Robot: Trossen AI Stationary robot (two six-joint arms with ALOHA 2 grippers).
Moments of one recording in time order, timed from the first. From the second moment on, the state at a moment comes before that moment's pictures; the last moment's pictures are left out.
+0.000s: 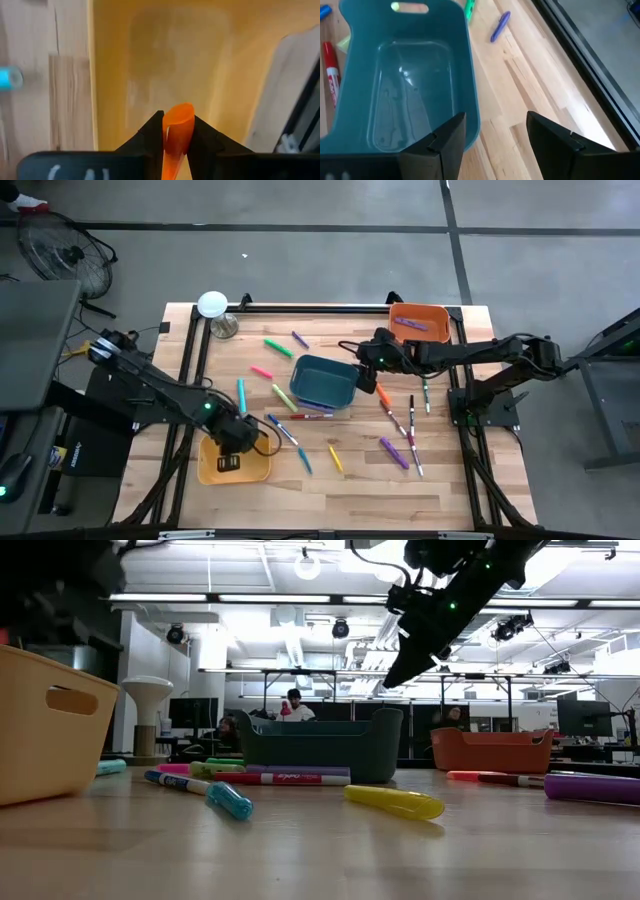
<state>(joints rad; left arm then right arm) -0.52 1.33 0.91 -0.94 0.16 -0.71 -0.16 1.40 0.88 -0.26 0.27 0.05</state>
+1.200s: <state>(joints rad) -0.60 1.12 1.03 -1.06 -0.54 -0.69 0.05 1.22 0.88 -0.52 0.42 0.35</state>
